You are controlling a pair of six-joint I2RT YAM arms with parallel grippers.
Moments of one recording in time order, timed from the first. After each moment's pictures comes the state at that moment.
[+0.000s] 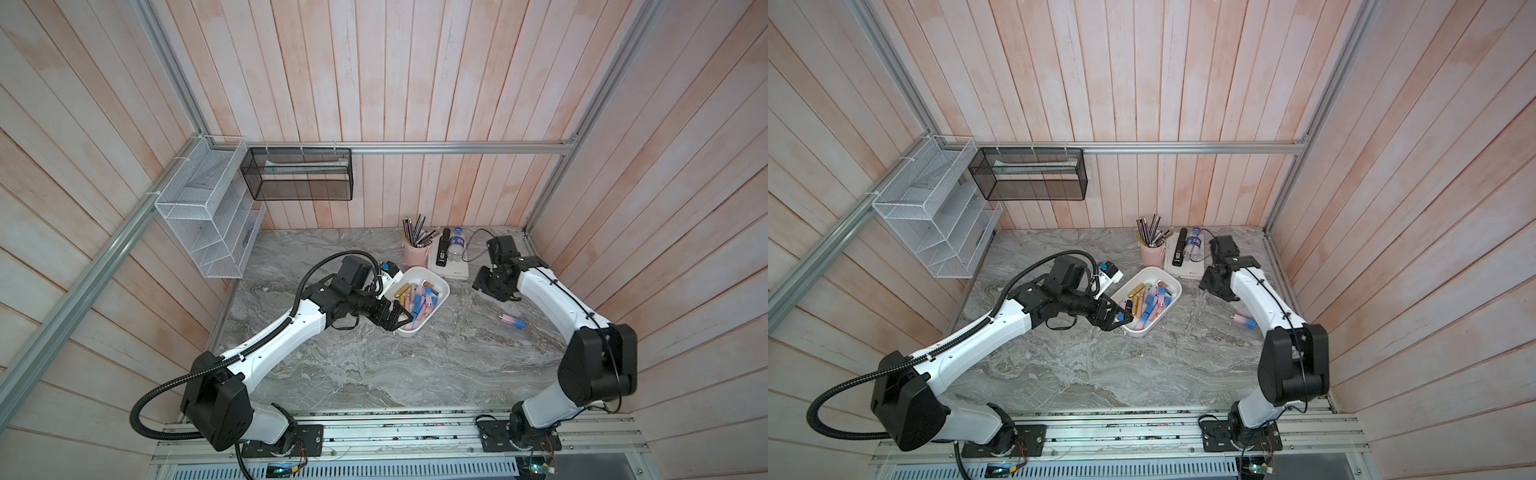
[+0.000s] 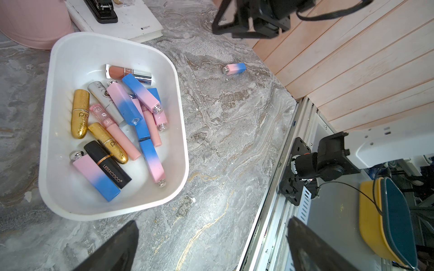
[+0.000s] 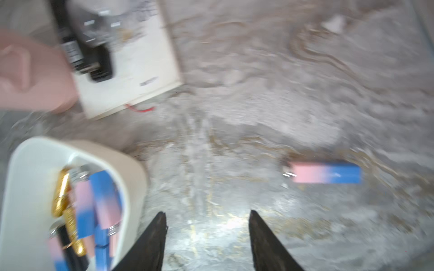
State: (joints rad) left arm -0.63 1.43 1.17 -0.53 0.58 -0.09; right arm 0.09 1.51 1.17 -0.82 0.08 0.63
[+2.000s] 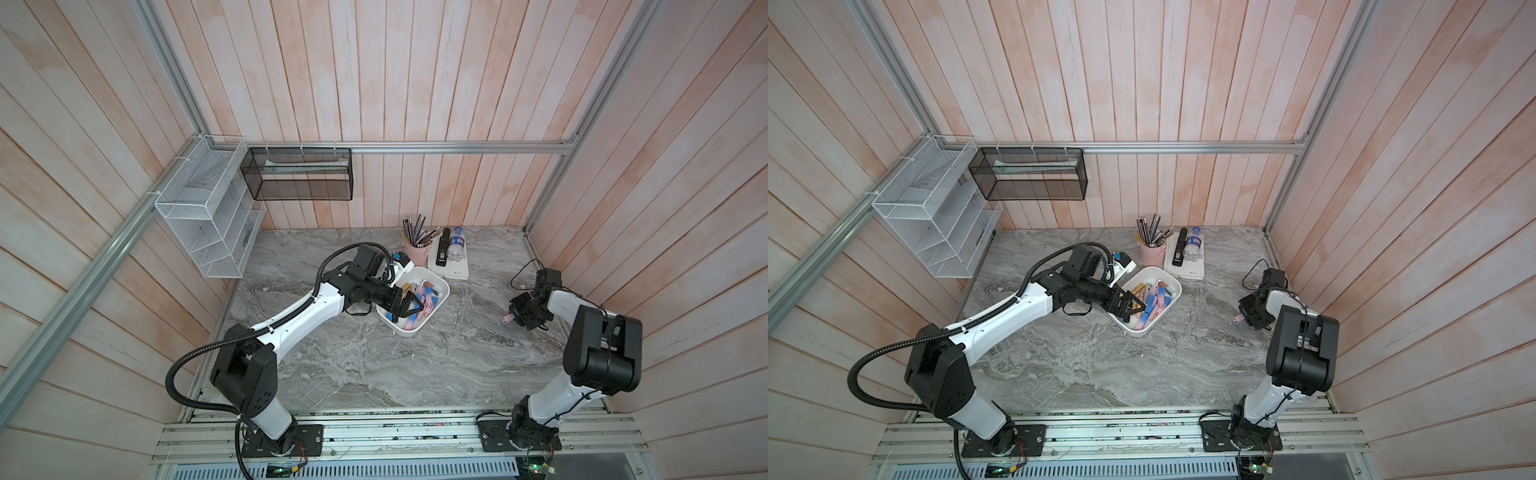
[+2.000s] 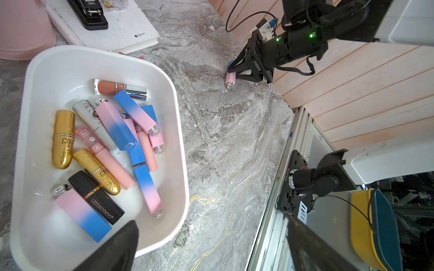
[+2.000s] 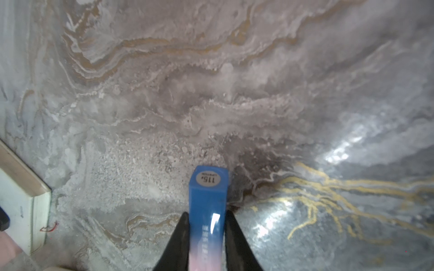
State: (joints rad) left arm -0.63 1.63 1.33 -0.51 0.62 -0.12; right arm -0.28 1.69 0.96 -0.49 -0.16 0.83
